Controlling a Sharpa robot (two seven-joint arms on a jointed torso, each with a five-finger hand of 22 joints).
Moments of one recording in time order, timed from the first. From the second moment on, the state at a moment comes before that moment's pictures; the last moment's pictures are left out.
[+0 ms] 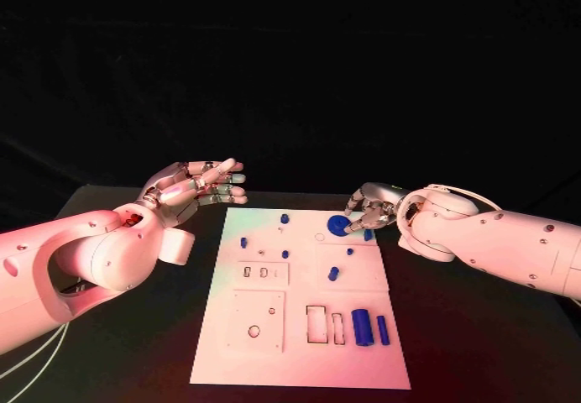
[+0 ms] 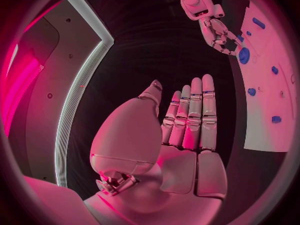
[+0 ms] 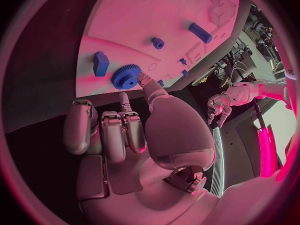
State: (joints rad) left arm 1.32 -1.05 -0.03 1.75 0.02 -0.28 0.34; left_hand 1.37 -0.02 0.10 0.20 0.05 0.92 0.22 0.14 0.07 1.04 0.16 0.18 0.08 1.09 0.11 0.34 0.23 0.18 0.99 0.20 0.46 0.21; right arm 1.34 -0.74 -0.14 1.31 -1.28 -0.20 -0.18; right_hand 1.21 -0.05 0.11 -0.11 0.31 0.80 0.16 0.32 0.24 1.46 0.07 1.54 1.31 1.46 -0.01 1.56 1.31 0.09 1.39 0.11 1.35 1.22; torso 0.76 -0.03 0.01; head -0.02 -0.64
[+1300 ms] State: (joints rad) left arm 1.32 -1.05 -0.03 1.74 0.02 -0.28 0.33; left_hand 1.37 -0.02 0.10 0.19 0.05 0.92 0.22 0.14 0.07 1.04 0.16 0.17 0.08 1.09 0.11 0.34 0.23 0.18 0.99 0.20 0.46 0.21; right arm 1.33 -0.67 -0.14 1.26 -1.31 -0.22 -0.19; right_hand 1.20 -0.04 0.10 -0.11 0.41 0.55 0.17 0.59 0.35 1.47 0.09 1.55 1.31 1.47 0.01 1.57 1.31 0.08 1.40 0.12 1.38 1.28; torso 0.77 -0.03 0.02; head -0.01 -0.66
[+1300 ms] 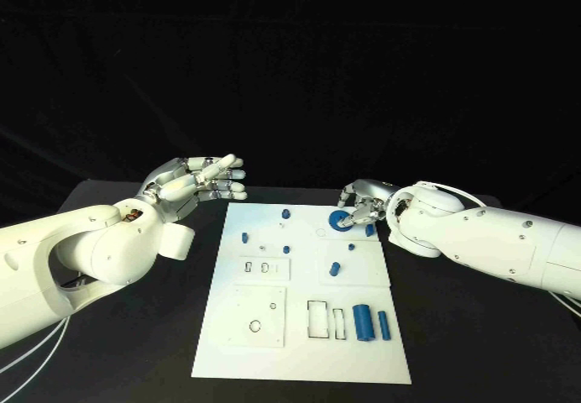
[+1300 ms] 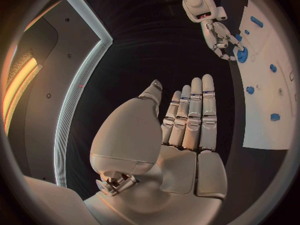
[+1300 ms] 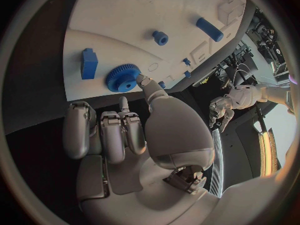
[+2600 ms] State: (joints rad) left arm 1.32 -1.05 -0.03 1.74 0.02 -0.27 0.33; left_hand 1.37 -0.02 0.10 0.19 0.05 0.92 0.22 0.14 0.07 1.04 0.16 0.17 0.08 1.09 0.11 0.34 0.23 0.18 0.99 0.20 0.46 0.21; right arm 1.32 -0.65 -0.13 1.23 -1.36 -0.21 -0.18; right_hand 1.20 0.02 0.20 -0.12 0.36 0.62 0.17 0.65 0.34 1.47 0.09 1.55 1.31 1.47 0.00 1.56 1.31 0.08 1.41 0.11 1.38 1.29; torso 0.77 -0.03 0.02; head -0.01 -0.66
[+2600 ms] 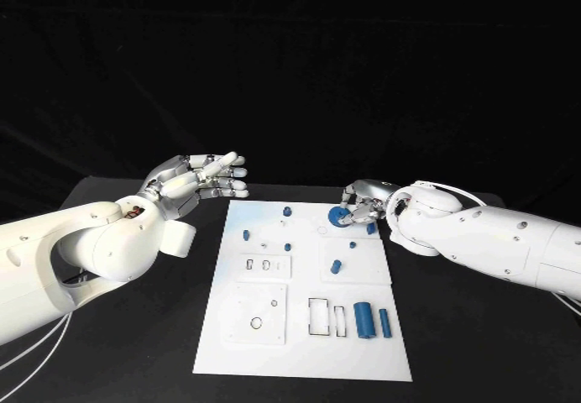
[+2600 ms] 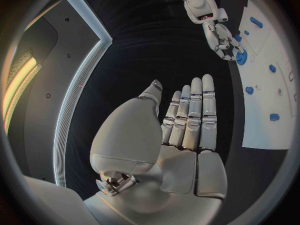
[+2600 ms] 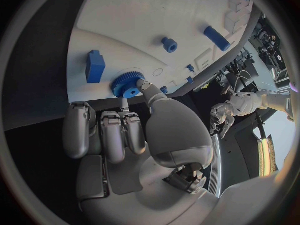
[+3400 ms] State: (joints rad) left arm 1.32 -1.05 -0.03 1.74 0.02 -0.27 0.32; left_hand 1.37 -0.02 0.10 0.19 0.05 0.92 0.22 0.14 0.07 1.04 0.16 0.17 0.08 1.09 0.11 0.34 0.23 0.18 0.99 0.20 0.46 0.21; right arm 1.32 -0.67 -0.14 1.28 -1.37 -0.24 -0.19; right_hand 1.14 -0.01 0.27 -0.12 0.40 0.69 0.16 0.62 0.30 1.47 0.08 1.56 1.31 1.47 0.00 1.56 1.31 0.08 1.41 0.10 1.38 1.30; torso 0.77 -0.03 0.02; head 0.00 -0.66
